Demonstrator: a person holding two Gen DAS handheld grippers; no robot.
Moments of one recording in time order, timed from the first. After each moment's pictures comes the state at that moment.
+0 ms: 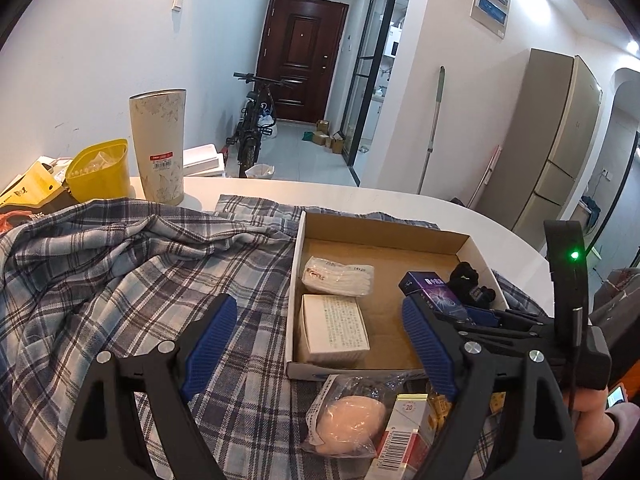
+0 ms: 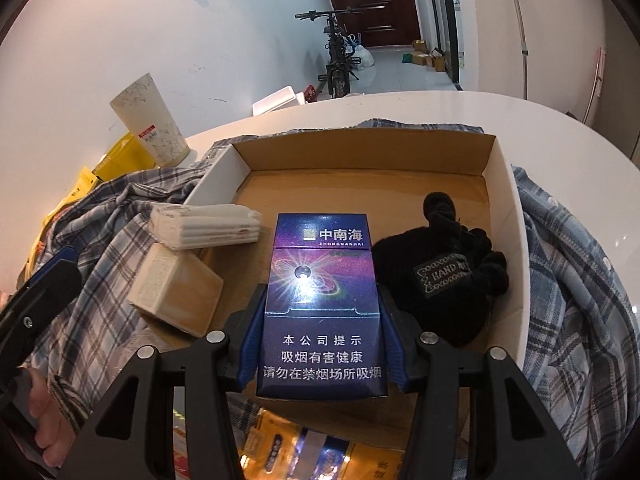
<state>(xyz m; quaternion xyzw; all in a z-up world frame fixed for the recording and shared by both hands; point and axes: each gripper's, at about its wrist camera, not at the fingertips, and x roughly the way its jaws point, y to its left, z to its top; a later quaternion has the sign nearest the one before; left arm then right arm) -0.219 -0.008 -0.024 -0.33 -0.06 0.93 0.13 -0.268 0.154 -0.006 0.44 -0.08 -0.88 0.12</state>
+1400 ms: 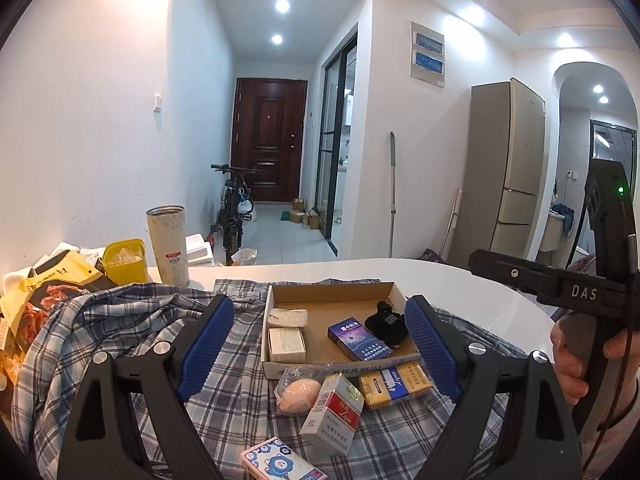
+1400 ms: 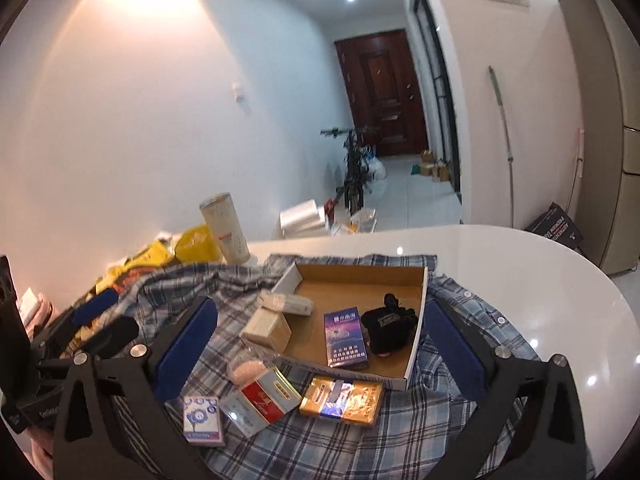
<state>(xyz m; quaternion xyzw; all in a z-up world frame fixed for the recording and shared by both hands) -0.070 -0.001 0.069 -0.17 -0.01 0.97 0.17 -0.117 0.189 0.140 0.24 -0.09 -0.96 0.13</state>
